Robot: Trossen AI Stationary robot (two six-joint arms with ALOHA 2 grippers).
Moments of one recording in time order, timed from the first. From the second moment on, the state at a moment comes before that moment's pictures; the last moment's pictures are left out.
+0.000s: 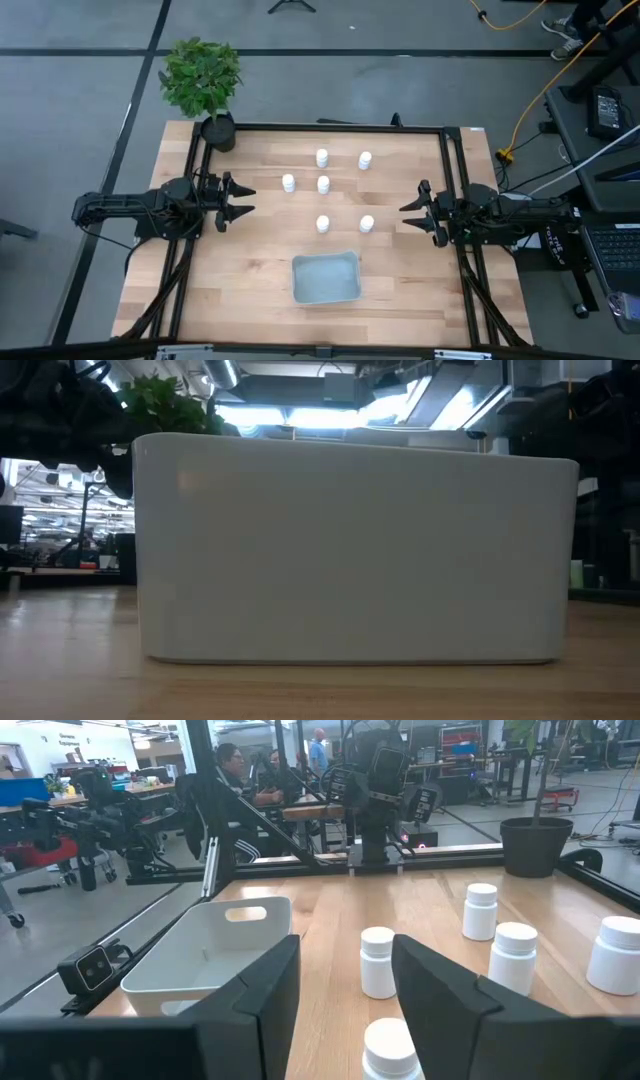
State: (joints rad) left arm 0.07 0.05 0.01 0.03 -0.03 -0.33; right arm 0.00 0.05 0.01 0.05 -0.15 0.10
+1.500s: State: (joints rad) left arm 0.07 0.05 0.01 0.11 -0.06 -0.33; right arm 0.00 0.05 0.01 0.76 0.22 0.34
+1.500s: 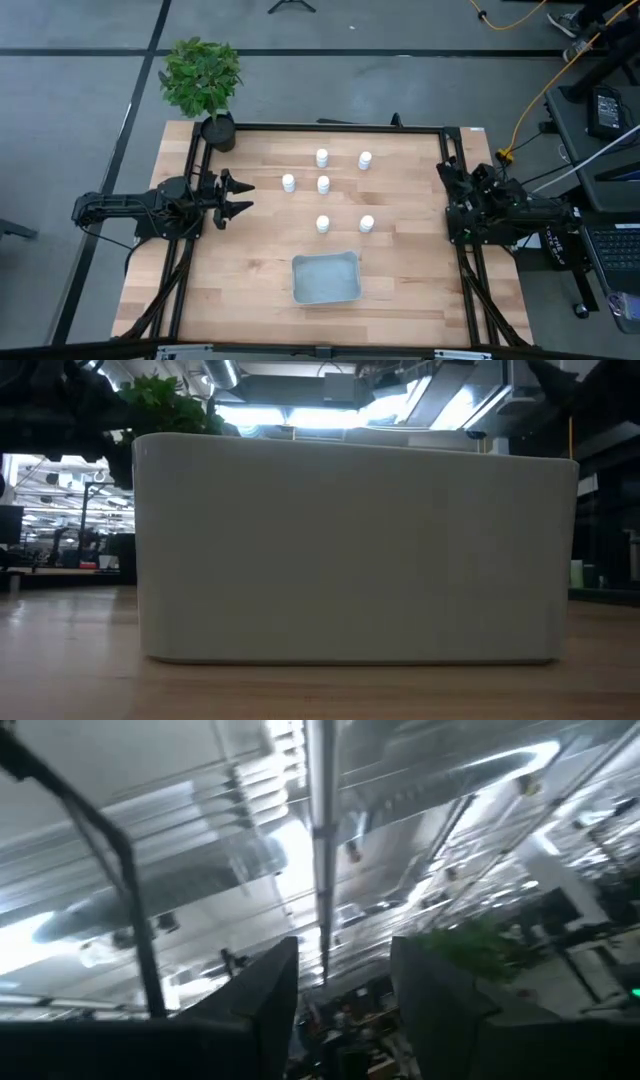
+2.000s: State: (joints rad) left arm 0.07 0.05 0.06 0.49 -0.30 -0.25; right arm -0.01 0.15 0.16 0.70 0.50 0.31
